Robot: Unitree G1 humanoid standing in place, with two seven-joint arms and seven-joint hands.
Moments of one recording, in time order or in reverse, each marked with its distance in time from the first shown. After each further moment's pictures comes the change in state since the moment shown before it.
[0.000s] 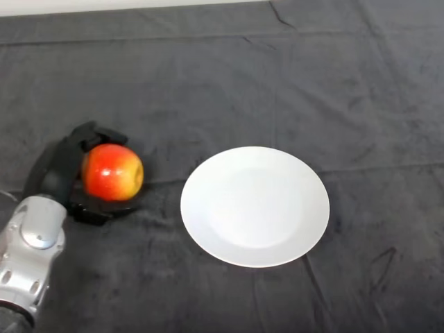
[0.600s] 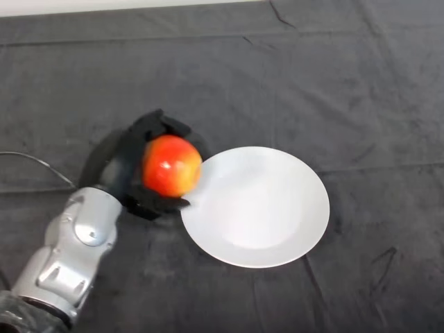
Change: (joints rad) left arm -0.003 -0.065 -0.170 -0.126 0.064 0.028 0.000; right arm 0.000 0.000 0.000 0.000 0.000 0.000 0.000
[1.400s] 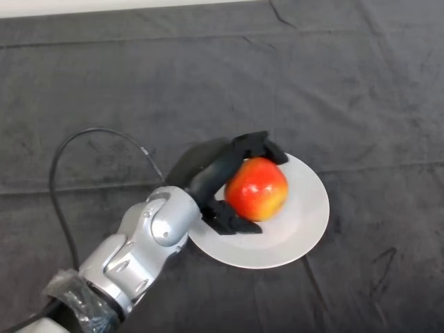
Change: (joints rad) left arm -0.150 -0.066 -0.261 -0.001 0.032 -0.037 -0.084; right arm 0.000 0.000 0.000 0.000 0.000 0.000 0.000
